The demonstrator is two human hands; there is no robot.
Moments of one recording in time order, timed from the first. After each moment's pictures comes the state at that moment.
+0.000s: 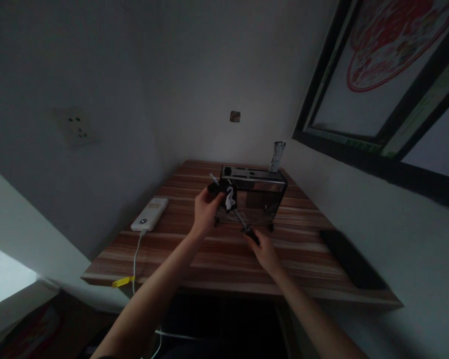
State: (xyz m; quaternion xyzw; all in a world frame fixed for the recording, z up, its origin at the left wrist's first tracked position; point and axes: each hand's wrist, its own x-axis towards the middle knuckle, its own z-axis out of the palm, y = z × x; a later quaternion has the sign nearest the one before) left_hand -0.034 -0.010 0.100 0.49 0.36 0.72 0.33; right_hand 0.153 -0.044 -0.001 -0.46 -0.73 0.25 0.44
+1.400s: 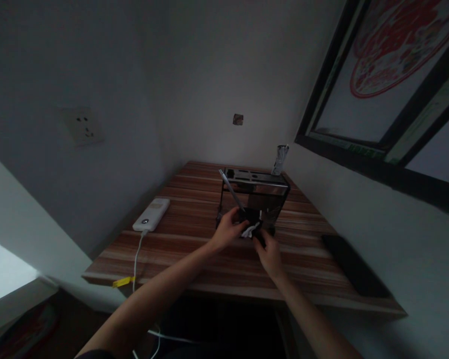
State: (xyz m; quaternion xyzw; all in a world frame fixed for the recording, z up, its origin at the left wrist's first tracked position) left_hand 0.004 -0.015 0.050 0.60 0.31 0.57 0.47; right_hand 0.155 -0.043 -0.001 -0.47 -0.70 0.18 0.51
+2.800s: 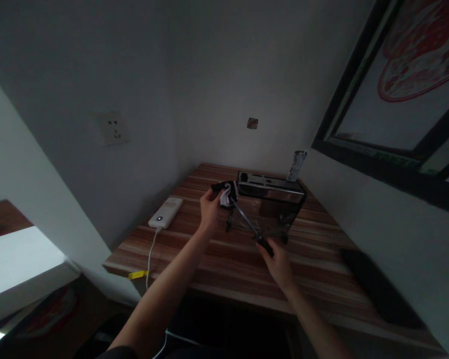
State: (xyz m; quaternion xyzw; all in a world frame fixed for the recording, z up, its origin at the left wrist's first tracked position) left_hand -0.062 0.011 0.092 0.36 0.31 0.80 0.36; right_hand 0.145 -0.047 0.003 -0.46 -0.73 0.21 0.45
